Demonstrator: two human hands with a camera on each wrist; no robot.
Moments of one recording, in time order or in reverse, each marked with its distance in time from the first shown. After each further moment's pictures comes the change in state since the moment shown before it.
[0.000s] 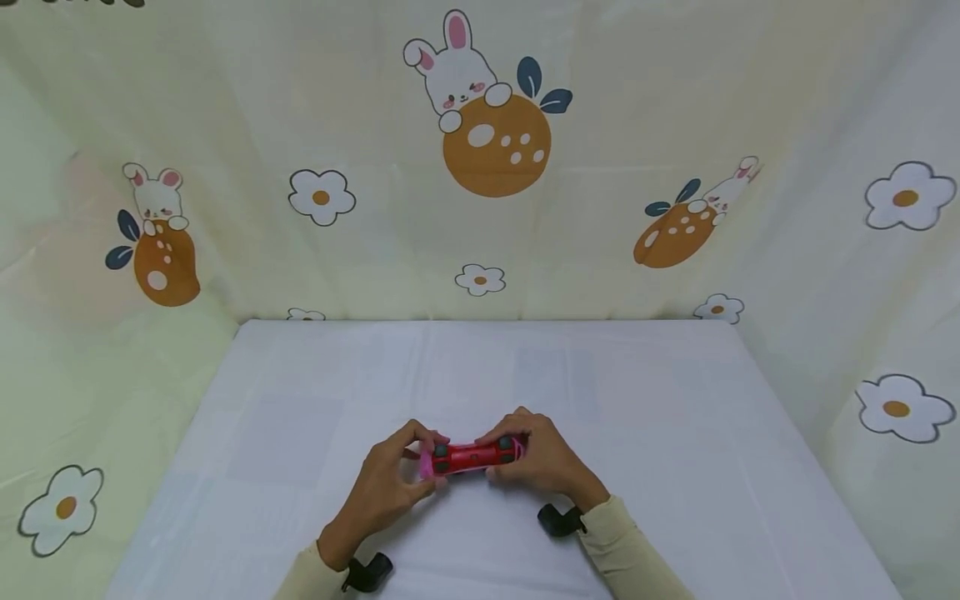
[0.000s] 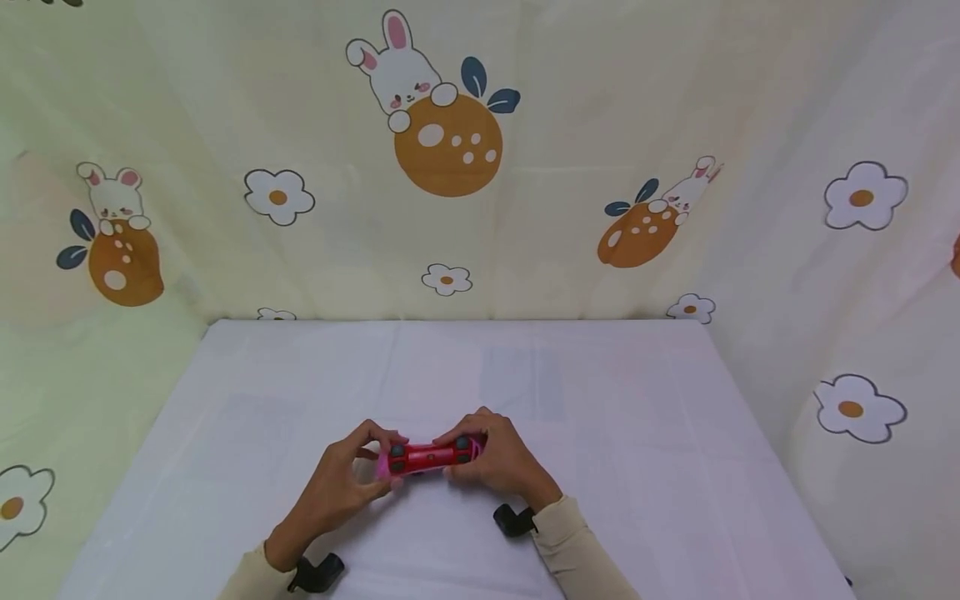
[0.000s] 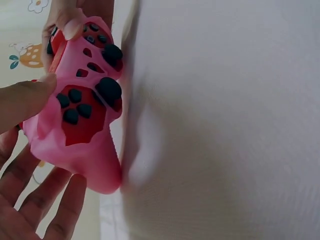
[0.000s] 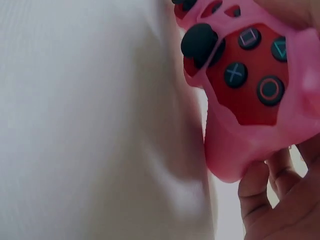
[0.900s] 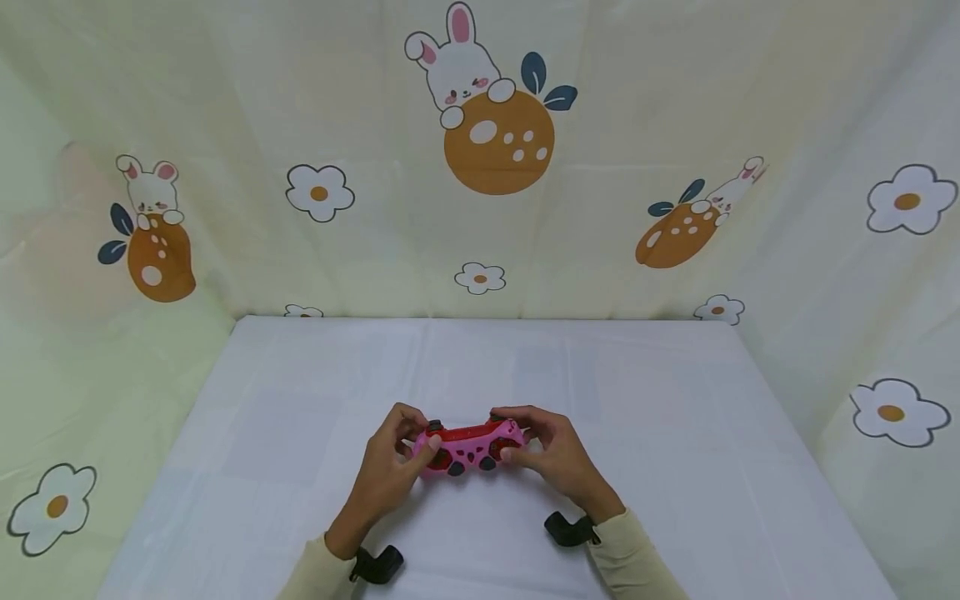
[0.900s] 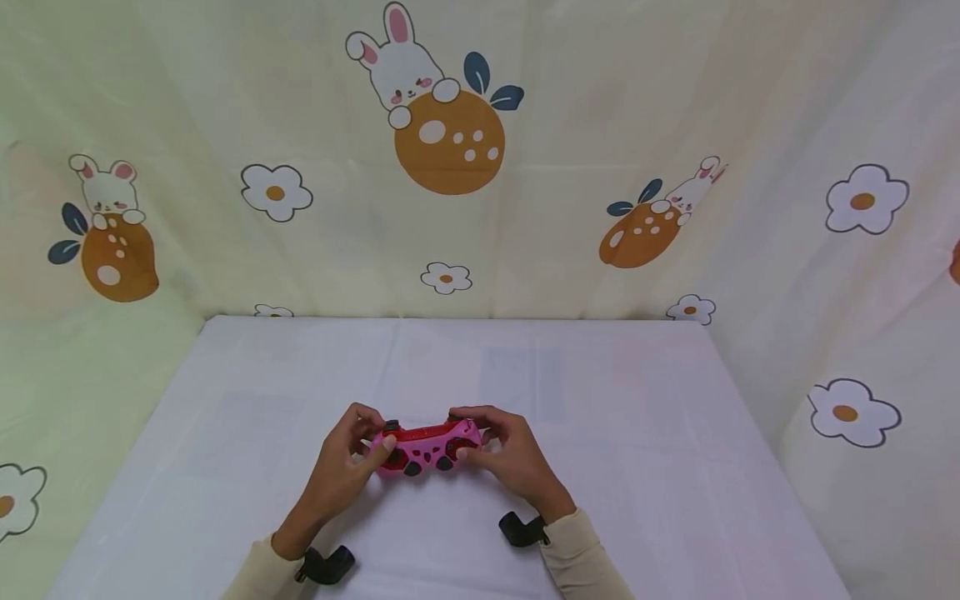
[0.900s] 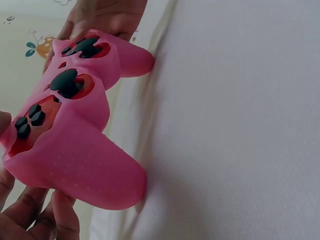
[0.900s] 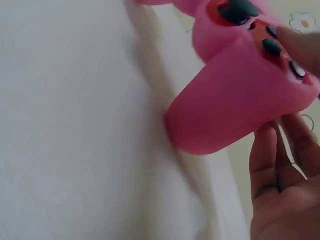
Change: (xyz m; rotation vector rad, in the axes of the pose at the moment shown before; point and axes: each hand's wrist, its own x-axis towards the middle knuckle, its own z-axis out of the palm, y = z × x) left_hand 0.013 -0.002 0.012 -0.133 0.155 -0.180; right_hand -0.012 0.000 -0.012 0.253 0.106 -0.091
